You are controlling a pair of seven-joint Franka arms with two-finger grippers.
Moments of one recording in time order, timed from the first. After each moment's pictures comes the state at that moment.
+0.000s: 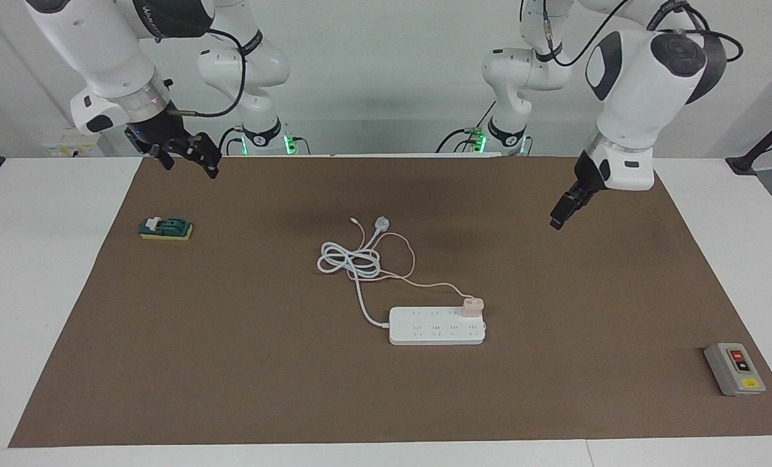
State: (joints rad) left arm -0.25 0.10 0.03 -1.65 -0.03 1.78 -0.98; right arm 0.05 0.00 -0.02 -1.60 0.11 1.48 0.42
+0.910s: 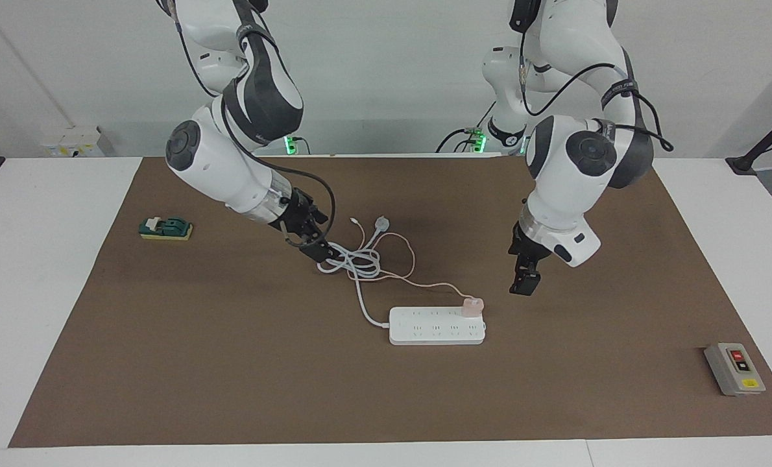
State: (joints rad) left arm -0.38 0.48 0.03 -1.39 -0.05 1.82 -1.69; right arm 0.27 0.36 -0.02 -1.59 0.70 1.93 1.43
